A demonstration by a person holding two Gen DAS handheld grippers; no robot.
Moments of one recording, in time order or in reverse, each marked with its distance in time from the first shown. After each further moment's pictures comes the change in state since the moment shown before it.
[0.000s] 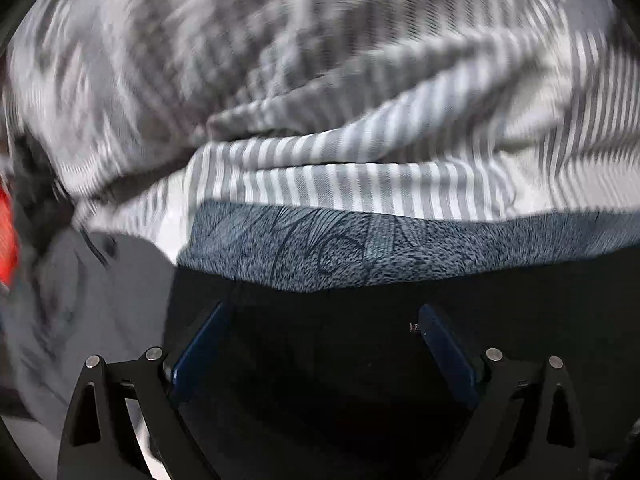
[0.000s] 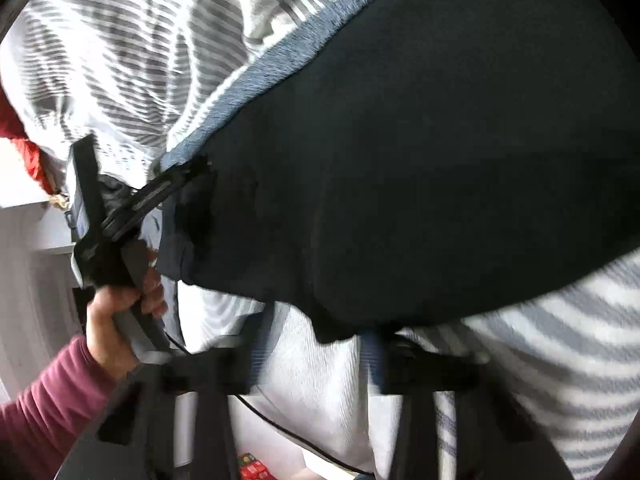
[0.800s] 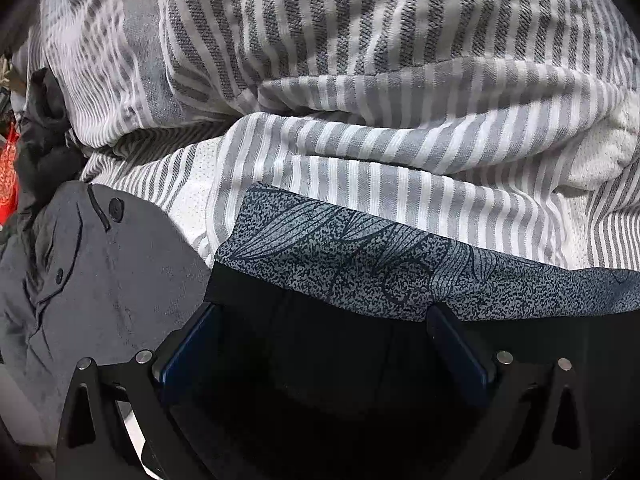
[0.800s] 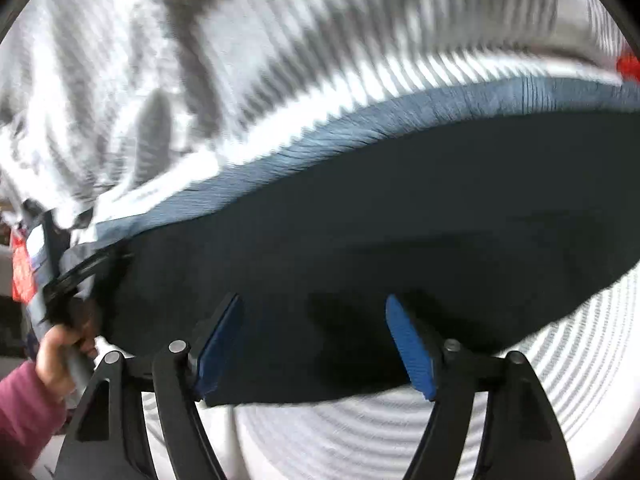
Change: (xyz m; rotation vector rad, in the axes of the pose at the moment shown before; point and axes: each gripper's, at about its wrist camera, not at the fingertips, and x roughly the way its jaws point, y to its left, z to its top) left arm 0.029 0.027 0.009 -0.136 0.040 0.046; right arm -0.097 -0.026 0.047 -0.068 -0.228 -0.356
